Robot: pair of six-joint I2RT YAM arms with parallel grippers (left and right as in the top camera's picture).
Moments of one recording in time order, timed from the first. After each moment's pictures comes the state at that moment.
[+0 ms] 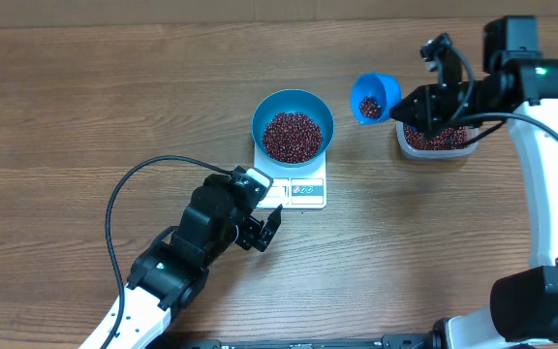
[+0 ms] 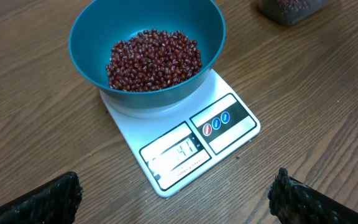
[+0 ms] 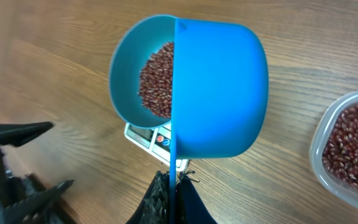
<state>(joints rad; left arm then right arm) -0.56 0.99 0.58 -0.21 0.02 0.06 -0.02 1.69 1.71 -1.24 -0.63 -0.20</state>
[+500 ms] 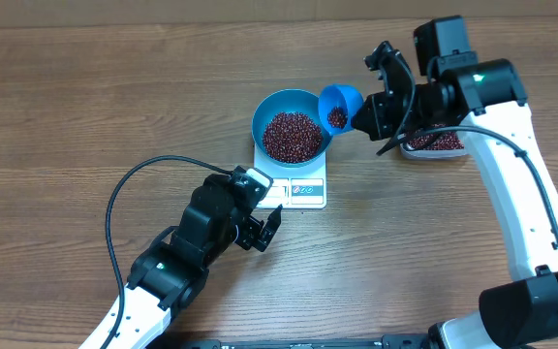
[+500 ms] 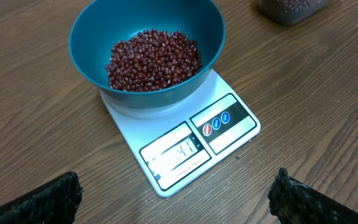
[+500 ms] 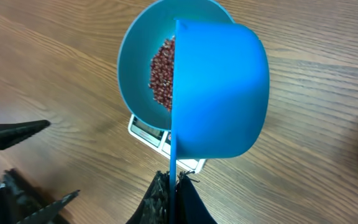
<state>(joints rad) -0.56 0.99 0.58 -0.21 0.02 0.06 0.21 1.69 1.71 -1.18 -0.45 -0.05</state>
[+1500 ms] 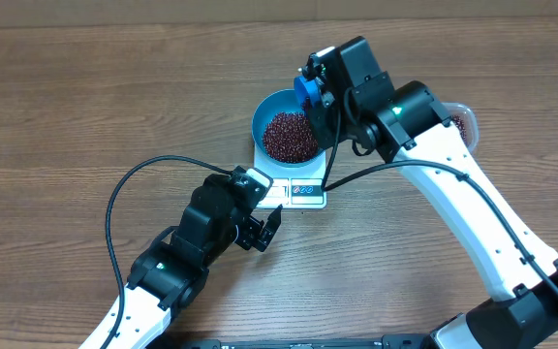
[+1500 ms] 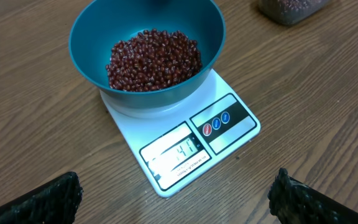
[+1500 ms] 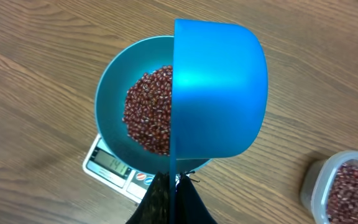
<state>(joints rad) -0.56 0.99 0.58 -0.21 0.02 0.06 0.54 1.69 1.71 -1.02 0.05 0.06</state>
